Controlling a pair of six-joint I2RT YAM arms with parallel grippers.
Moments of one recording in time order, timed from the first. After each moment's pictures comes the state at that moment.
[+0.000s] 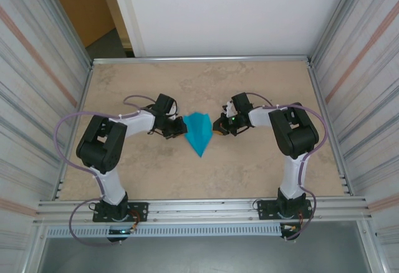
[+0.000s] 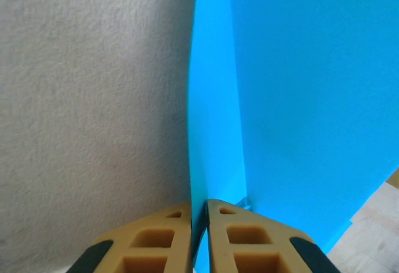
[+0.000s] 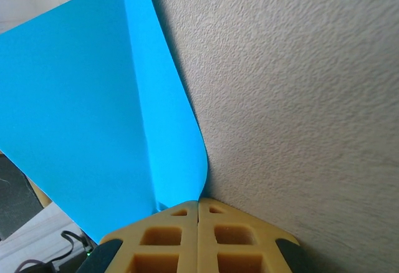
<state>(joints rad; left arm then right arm) -0.44 1.81 1.03 -0.34 0.40 -0.65 0.39 1.98 1.04 -0.13 -0.71 0.69</state>
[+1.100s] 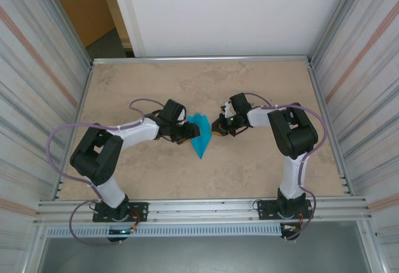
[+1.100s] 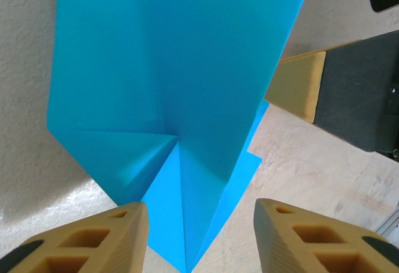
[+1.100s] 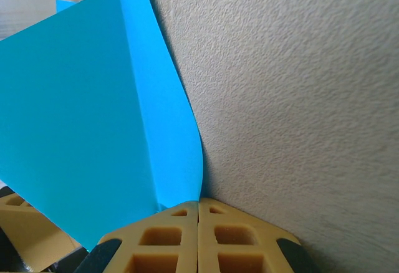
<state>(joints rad) -0.59 1.69 0.96 -0.28 0.39 -0.80 0.41 1.98 1.05 -0.14 -0.71 0.70</state>
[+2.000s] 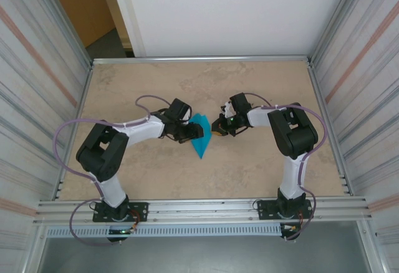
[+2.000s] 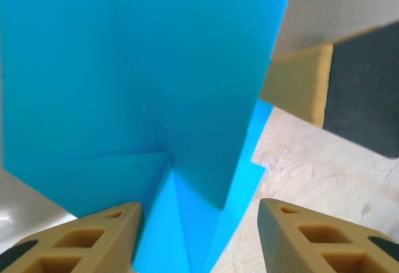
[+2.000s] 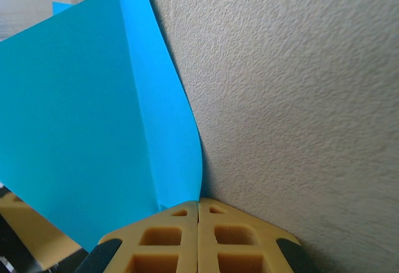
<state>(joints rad) -0.64 1.75 1.03 -0.33 0.35 -0.74 0.41 1.98 1.05 -0.14 -0.71 0.70</state>
